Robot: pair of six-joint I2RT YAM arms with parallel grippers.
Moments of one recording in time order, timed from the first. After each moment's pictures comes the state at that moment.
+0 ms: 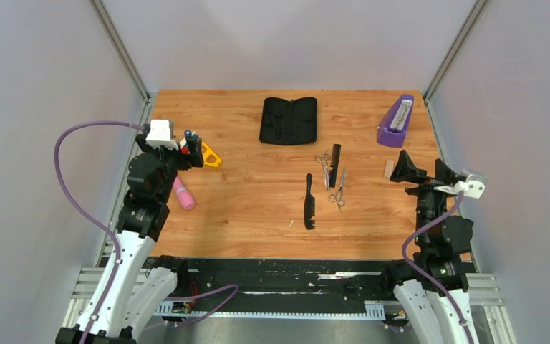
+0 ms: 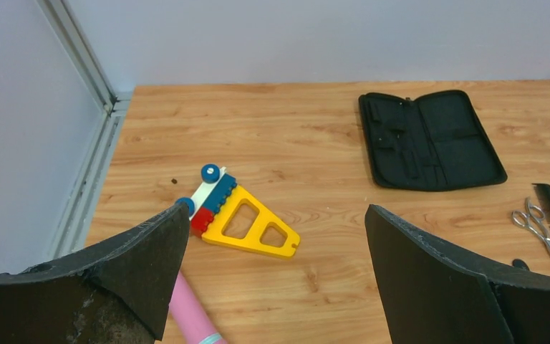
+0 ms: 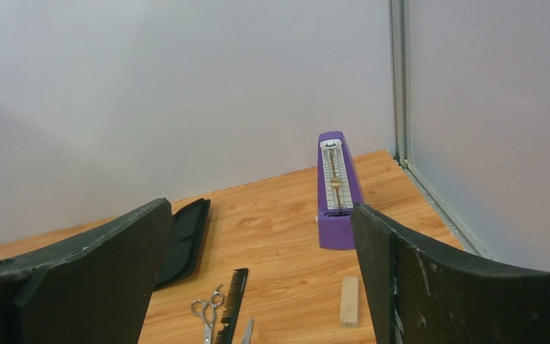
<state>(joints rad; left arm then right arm) -0.19 0.71 0.76 -0.09 -0.12 -0.04 0.19 0.24 0.55 0.02 0.34 0.15</state>
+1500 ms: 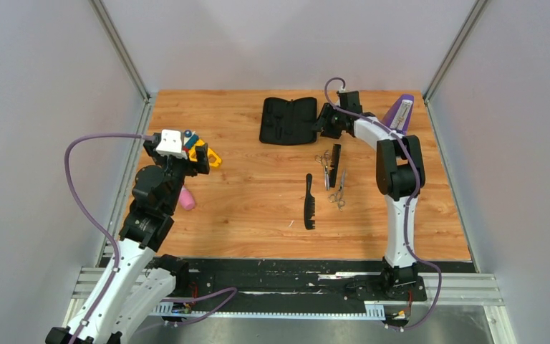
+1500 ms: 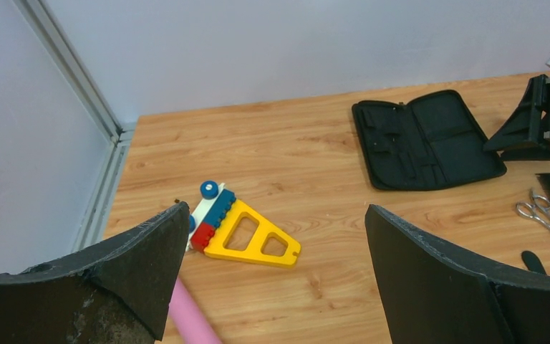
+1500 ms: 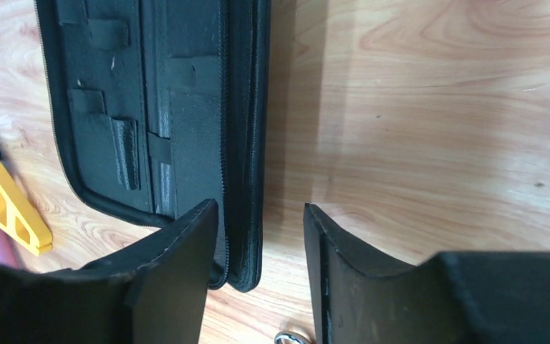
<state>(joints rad) -0.34 0.64 0.69 -0.02 -0.24 0.06 0.19 2.24 1.71 -0.22 -0.29 0.52</state>
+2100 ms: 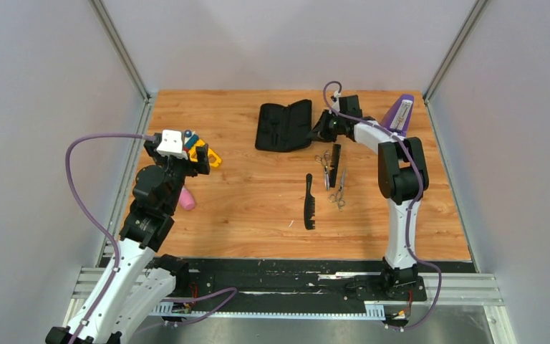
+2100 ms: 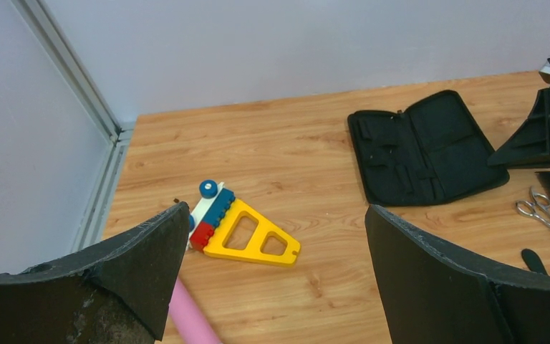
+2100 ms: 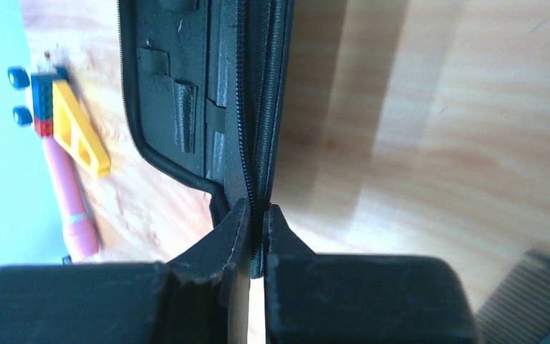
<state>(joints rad) -0.35 0.64 0.69 -0.02 -0.24 0.06 0.20 2.22 1.64 -0.18 -0.50 0.55</state>
